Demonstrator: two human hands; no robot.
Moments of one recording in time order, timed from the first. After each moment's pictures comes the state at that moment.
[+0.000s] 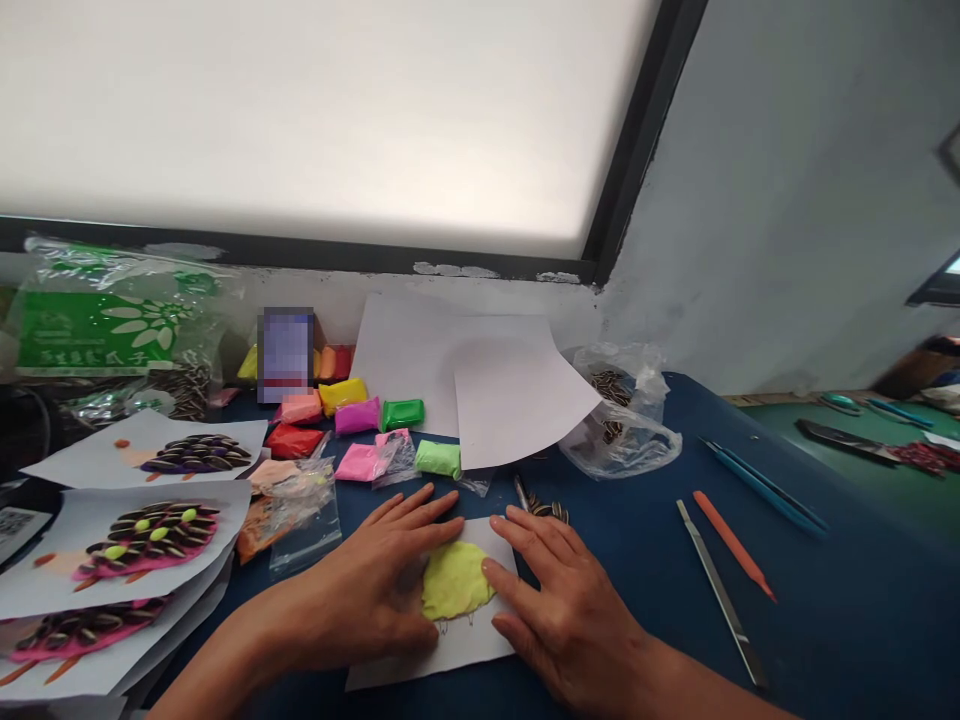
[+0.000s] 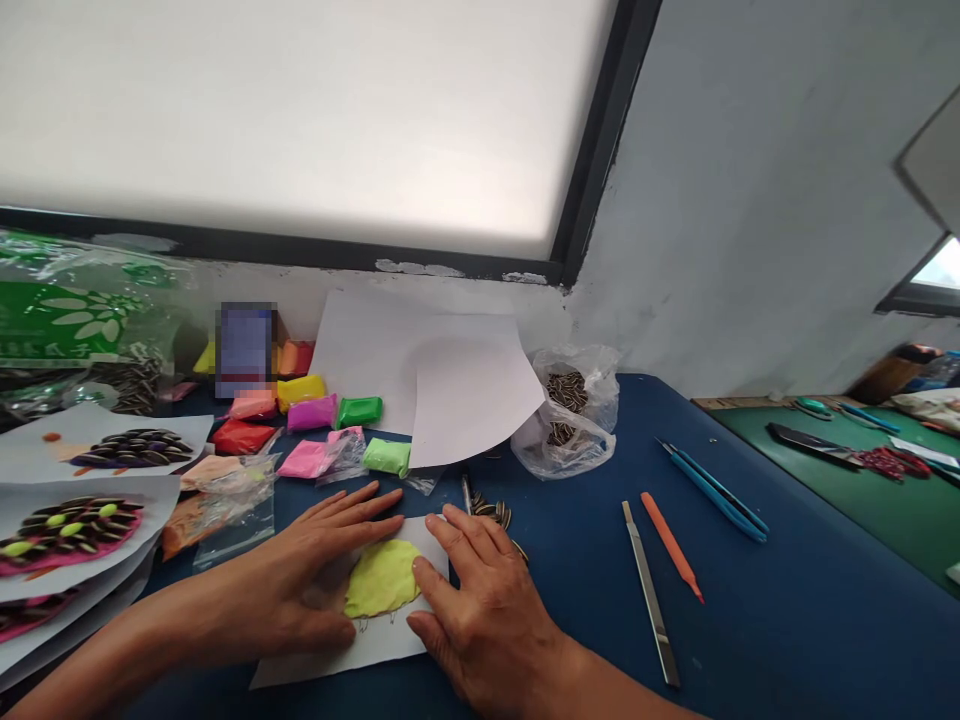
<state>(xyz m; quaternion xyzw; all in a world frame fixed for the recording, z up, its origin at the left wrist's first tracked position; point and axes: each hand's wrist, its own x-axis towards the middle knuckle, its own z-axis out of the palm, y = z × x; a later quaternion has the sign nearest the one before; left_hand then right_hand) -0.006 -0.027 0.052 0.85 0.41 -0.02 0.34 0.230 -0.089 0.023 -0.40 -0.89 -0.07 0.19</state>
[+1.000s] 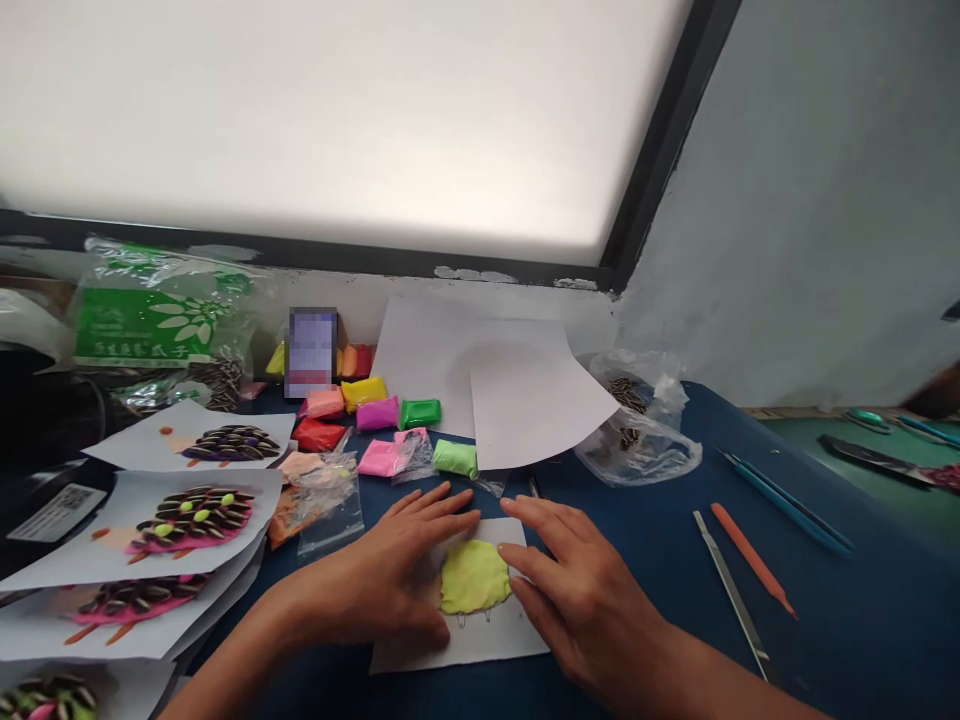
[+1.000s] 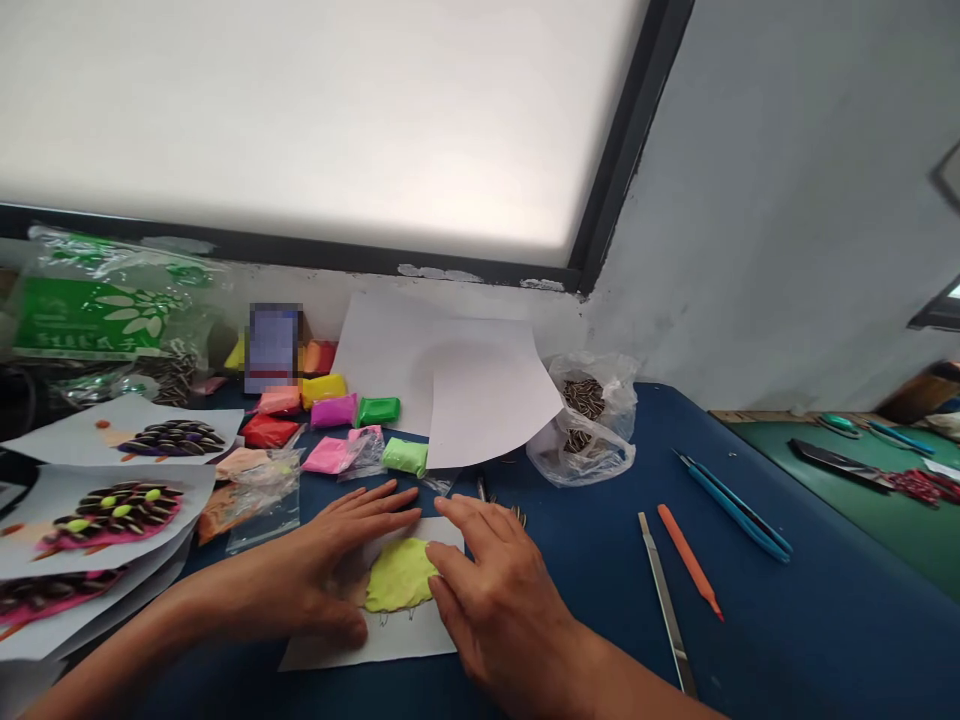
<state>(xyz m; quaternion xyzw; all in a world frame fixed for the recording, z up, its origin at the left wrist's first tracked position) -0.012 -0.023 0.049 0.82 0.41 0.01 0.39 0.220 -0.083 0.042 -0.41 -0.88 -0.02 0.25</state>
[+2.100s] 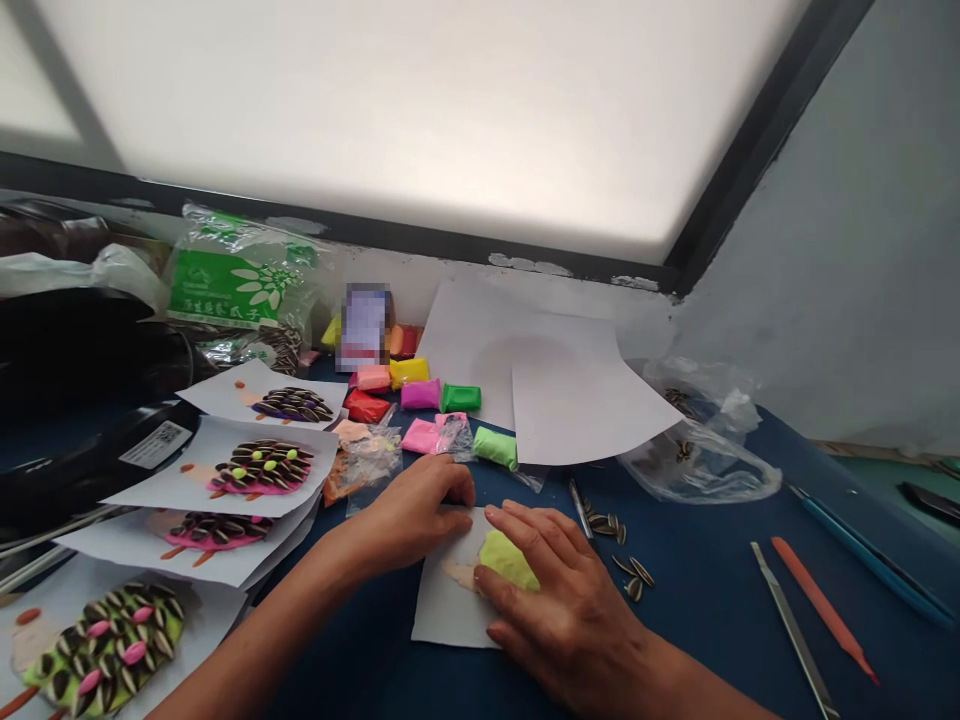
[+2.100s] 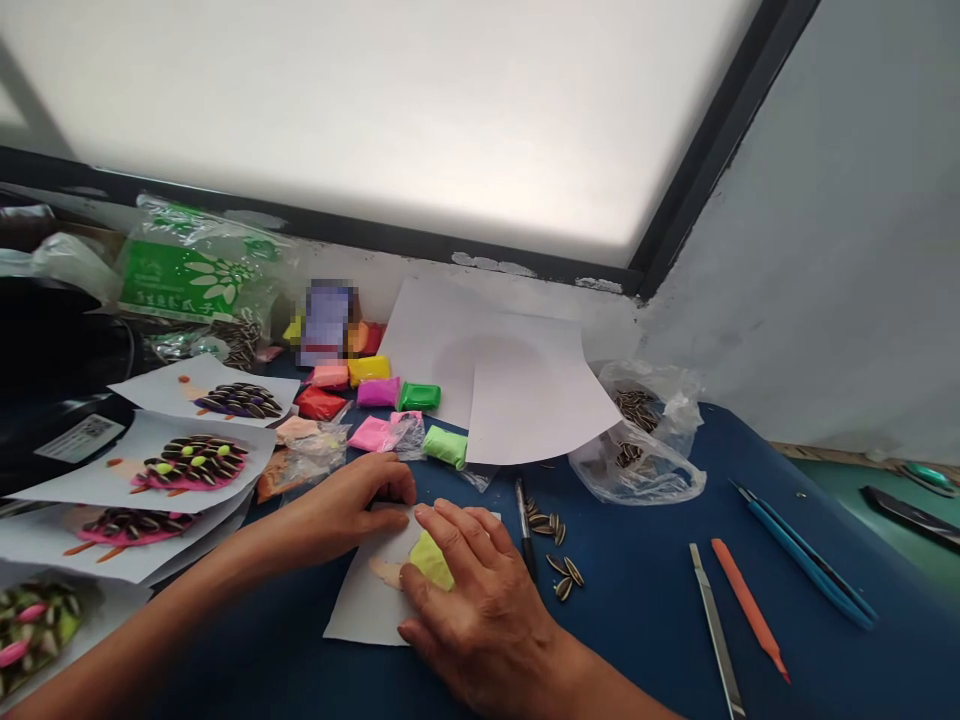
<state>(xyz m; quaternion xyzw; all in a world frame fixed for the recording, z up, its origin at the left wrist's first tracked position) -0.022 -0.005 0.022 0.79 0.49 0.19 0.32 0.192 -0.069 0.026 -0.29 -0.94 -0.06 0.19</state>
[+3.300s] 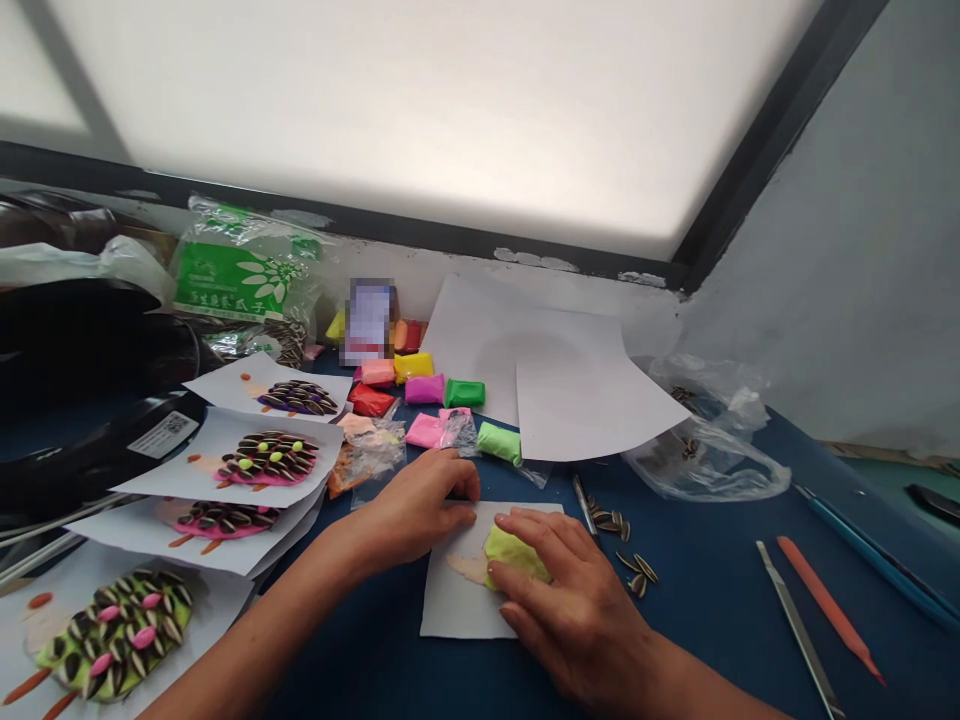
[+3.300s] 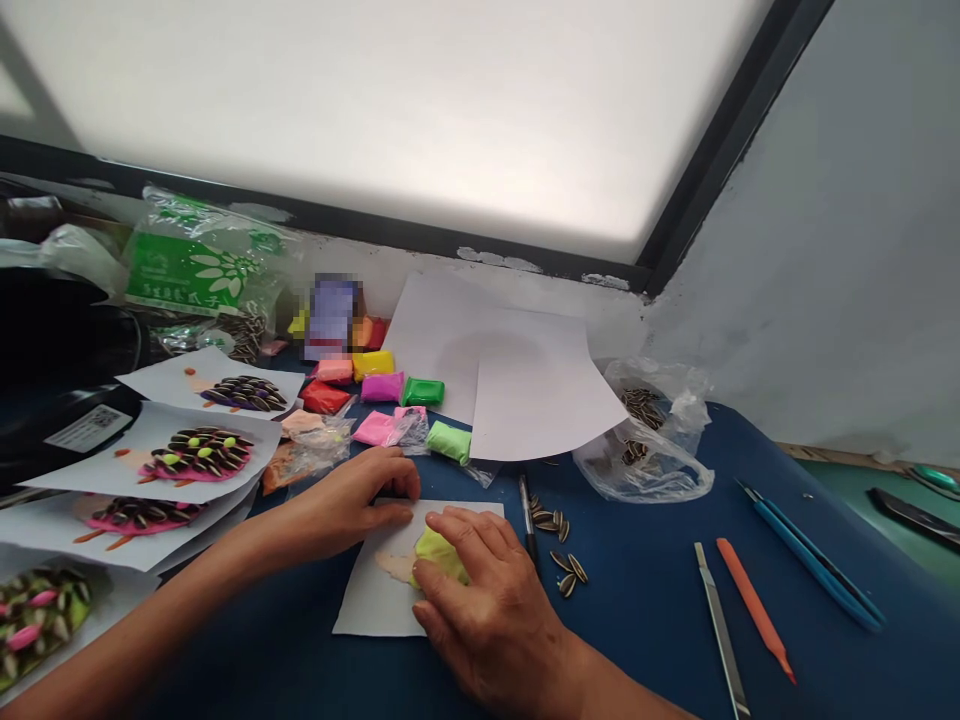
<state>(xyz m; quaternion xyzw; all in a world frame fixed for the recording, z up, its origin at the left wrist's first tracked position) -0.021 -0.007 0.028 0.80 0.49 0.17 0.31 0.192 -0.070 0.023 -0.30 -0.92 -0.02 0.25</state>
